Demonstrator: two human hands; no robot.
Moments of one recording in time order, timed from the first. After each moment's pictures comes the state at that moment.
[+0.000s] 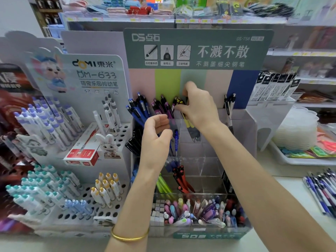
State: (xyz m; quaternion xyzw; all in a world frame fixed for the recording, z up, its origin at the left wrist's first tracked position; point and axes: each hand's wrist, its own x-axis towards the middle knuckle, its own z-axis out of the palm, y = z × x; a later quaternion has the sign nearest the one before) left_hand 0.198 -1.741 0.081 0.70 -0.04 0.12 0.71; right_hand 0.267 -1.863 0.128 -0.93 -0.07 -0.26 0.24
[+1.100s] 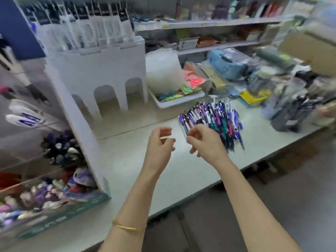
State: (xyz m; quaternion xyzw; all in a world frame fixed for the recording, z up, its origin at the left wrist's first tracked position) left_hand 0.081 -2.104 -0.037 0.73 -0.13 -0.19 0.64; right_hand 0.025 -2.237 -0.034 -0.85 0.25 -0.10 0.46
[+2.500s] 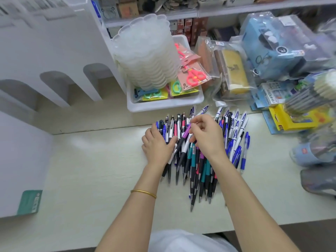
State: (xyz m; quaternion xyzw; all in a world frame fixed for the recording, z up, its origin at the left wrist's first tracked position) left_hand 0.178 -2.347 -0.178 0.96 0.06 -0.09 0.26; right_hand 0.143 -2.474 -0.103 -0.80 0.21 -0.04 0.56
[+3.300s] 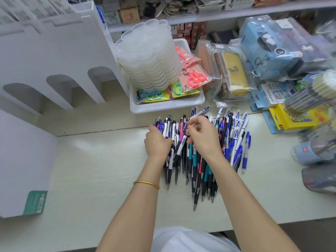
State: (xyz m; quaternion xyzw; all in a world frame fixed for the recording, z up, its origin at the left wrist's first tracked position) left_hand 0.197 -2.346 -0.161 0.93 0.13 -0.15 0.31; right_hand 0.146 -2.464 -0.110 -0.81 0.21 -0.02 0.54
